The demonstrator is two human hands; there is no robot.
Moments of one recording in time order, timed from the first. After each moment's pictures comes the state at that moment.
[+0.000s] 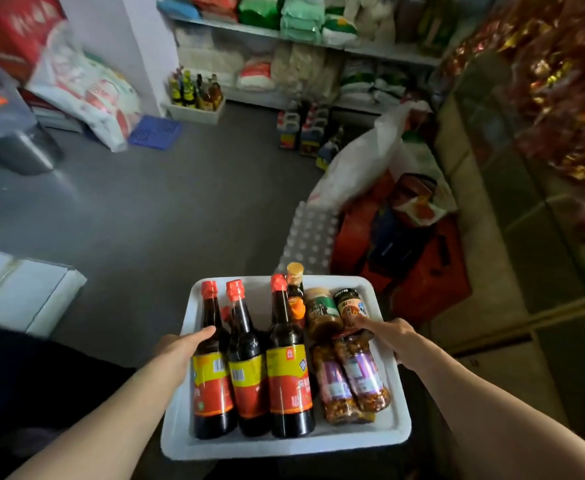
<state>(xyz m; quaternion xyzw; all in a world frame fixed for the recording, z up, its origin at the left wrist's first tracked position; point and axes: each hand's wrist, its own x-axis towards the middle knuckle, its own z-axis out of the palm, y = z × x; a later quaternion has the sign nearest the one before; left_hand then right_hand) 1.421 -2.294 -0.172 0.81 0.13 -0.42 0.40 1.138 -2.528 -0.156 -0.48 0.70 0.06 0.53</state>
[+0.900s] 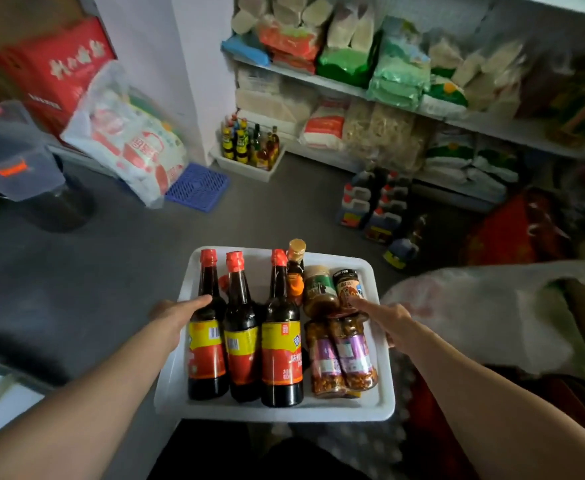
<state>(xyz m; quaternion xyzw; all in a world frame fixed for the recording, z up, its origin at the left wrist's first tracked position) 1.994 -2.688 -0.144 0.78 0.15 -0.39 0.46 1.747 -2.954 -0.149 -0.53 0.66 0.10 0.52</state>
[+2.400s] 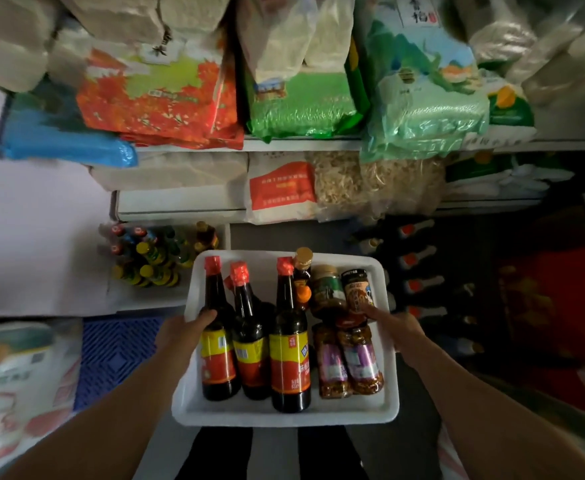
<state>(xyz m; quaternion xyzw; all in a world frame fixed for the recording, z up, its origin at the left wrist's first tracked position) 2.640 -3.426 -0.350 0.84 0.02 -0.47 0.26 2.294 -3.576 -0.332 -0.32 0.79 0.02 0.53</state>
